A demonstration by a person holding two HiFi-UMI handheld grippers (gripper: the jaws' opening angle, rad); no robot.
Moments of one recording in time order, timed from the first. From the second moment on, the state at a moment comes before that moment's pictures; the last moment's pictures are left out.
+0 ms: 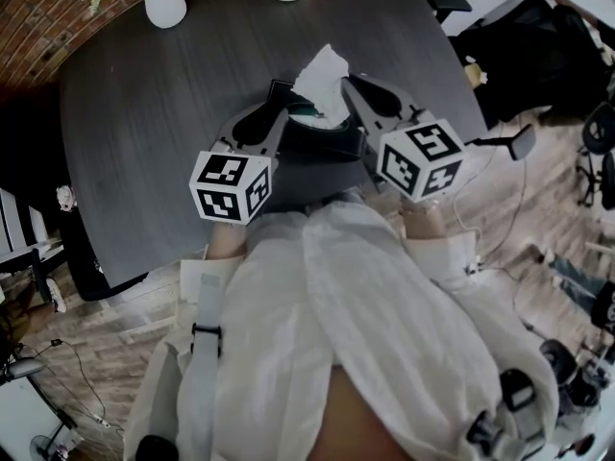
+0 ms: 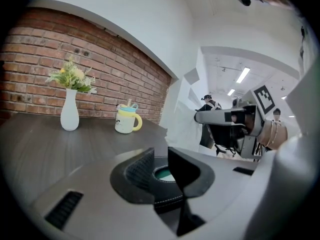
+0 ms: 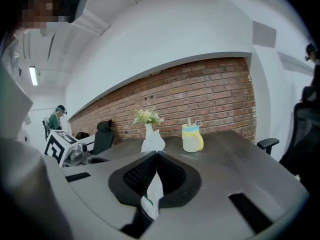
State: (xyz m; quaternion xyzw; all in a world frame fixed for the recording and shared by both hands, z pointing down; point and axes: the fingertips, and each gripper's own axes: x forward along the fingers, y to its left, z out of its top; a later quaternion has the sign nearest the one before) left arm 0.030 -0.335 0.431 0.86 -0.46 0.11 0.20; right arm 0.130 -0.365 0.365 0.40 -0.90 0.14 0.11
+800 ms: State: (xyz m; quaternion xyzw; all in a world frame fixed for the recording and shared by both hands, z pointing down) left arm 0.046 -0.333 0.422 0.88 -0.43 0.10 0.20; right arm 0.137 -0.353 0.366 0.41 -0.89 0.18 0.06
